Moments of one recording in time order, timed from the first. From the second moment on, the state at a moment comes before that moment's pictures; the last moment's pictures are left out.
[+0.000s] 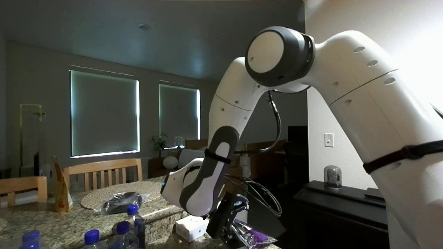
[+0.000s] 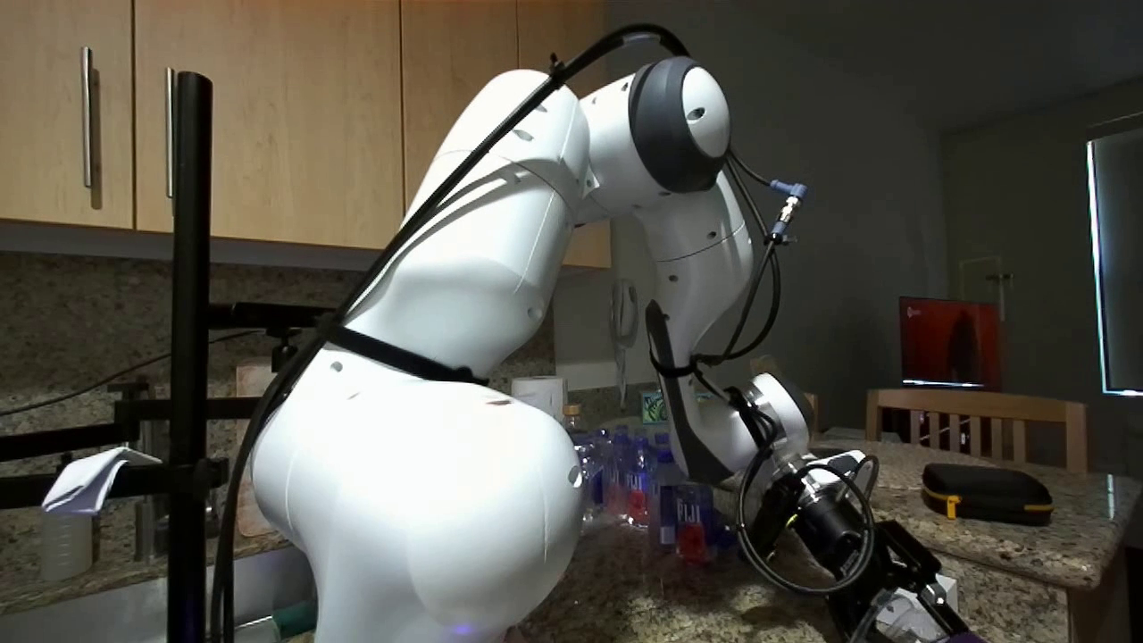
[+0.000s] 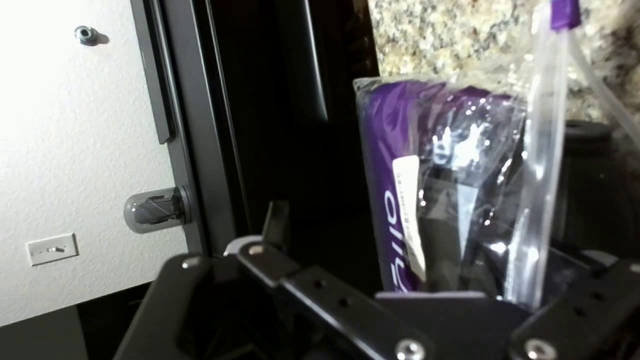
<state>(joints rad) 0.16 0.45 -0.06 -2.10 -0.84 1.83 1.05</state>
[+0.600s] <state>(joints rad) 0.16 0.47 -0.06 -2.05 -0.86 1.72 1.04</state>
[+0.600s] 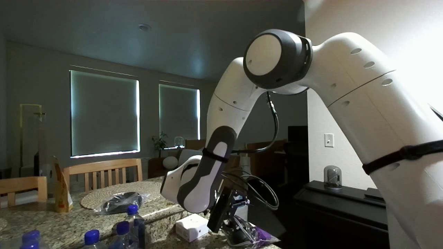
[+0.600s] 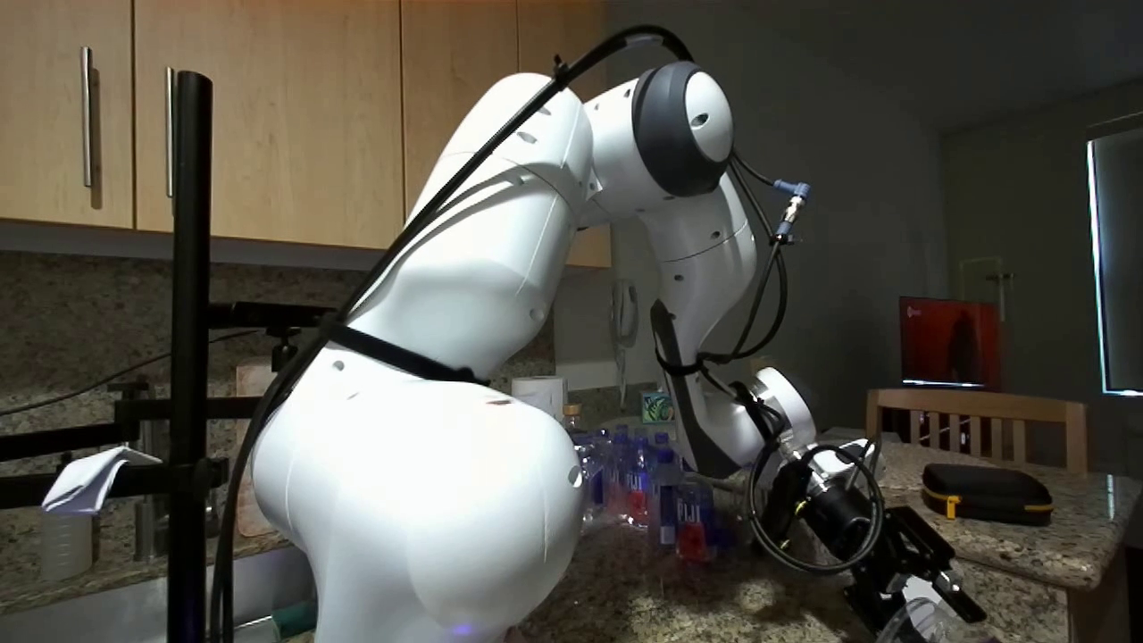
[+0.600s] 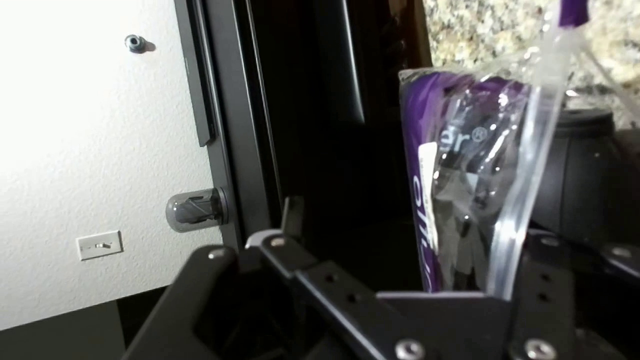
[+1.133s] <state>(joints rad) 0.16 0.49 -0.06 -2.05 -0.86 1.72 0.98</state>
